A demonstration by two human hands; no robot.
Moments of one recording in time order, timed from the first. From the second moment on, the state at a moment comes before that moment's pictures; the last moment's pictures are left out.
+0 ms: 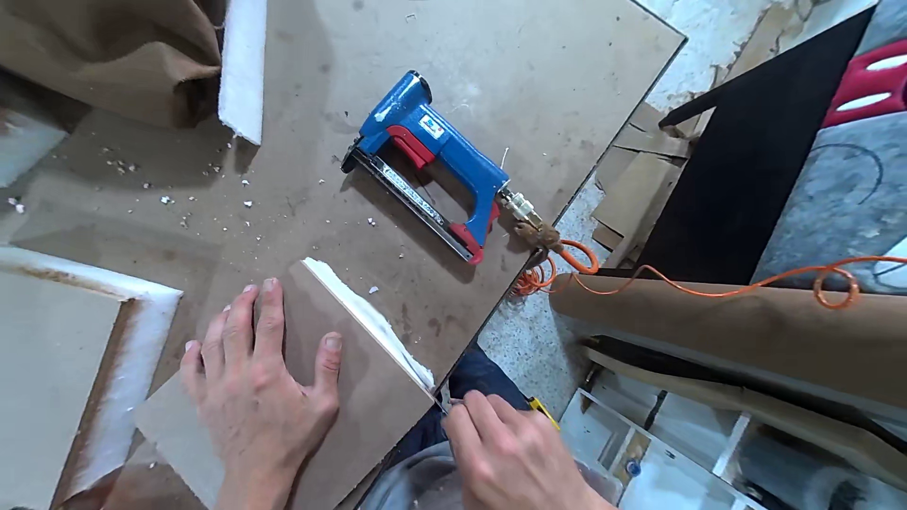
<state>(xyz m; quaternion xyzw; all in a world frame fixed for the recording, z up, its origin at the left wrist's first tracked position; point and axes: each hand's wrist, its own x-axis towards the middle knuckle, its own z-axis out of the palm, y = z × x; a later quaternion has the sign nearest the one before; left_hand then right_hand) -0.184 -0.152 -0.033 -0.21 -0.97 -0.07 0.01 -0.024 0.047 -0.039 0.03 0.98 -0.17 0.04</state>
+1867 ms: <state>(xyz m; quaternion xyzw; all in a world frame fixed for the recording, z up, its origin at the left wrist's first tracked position) -0.270 -0.022 0.063 -0.43 -0.78 0.04 -0.46 -0.035 0.066 -0.009 0.18 0.95 -0.26 0.01</state>
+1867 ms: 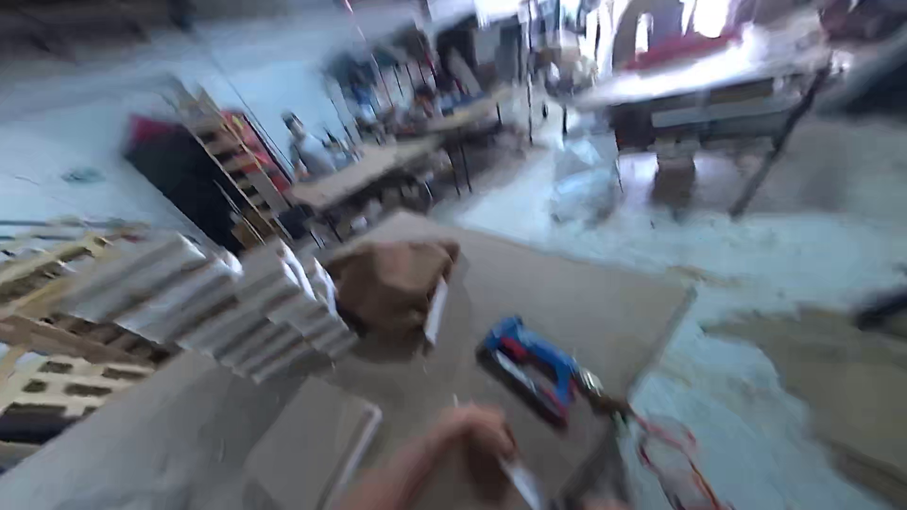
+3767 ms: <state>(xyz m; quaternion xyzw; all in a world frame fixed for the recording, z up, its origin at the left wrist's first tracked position) -0.249 -0.043 -0.024 -0.54 -0.79 -0.06 -0.29 -0.020 0.032 -0.131 0.08 0.92 -0.33 -0.21</state>
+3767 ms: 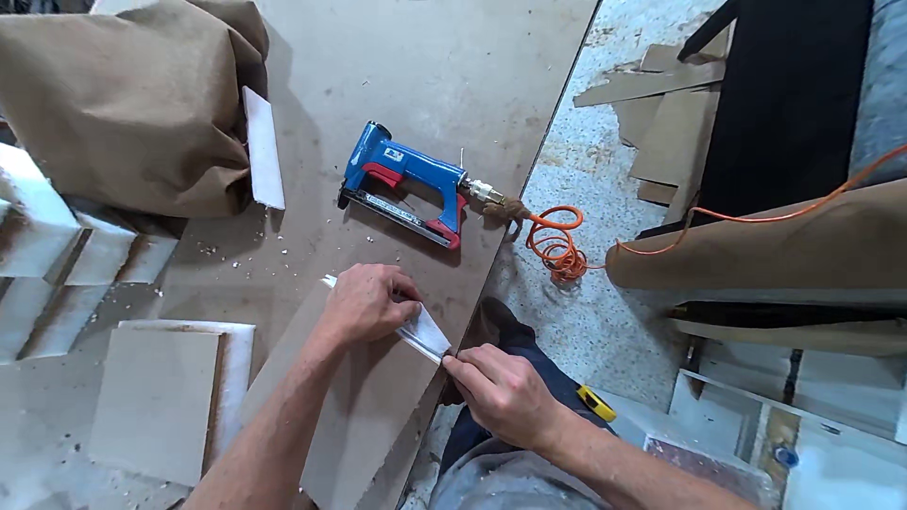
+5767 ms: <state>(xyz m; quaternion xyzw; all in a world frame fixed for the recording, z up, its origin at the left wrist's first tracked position) -0.246 -0.042 -0.028 -0.54 -0.80 -0.05 -0.24 -0.008 0.035 -0.126 0.08 0.93 -0.31 -0.18</state>
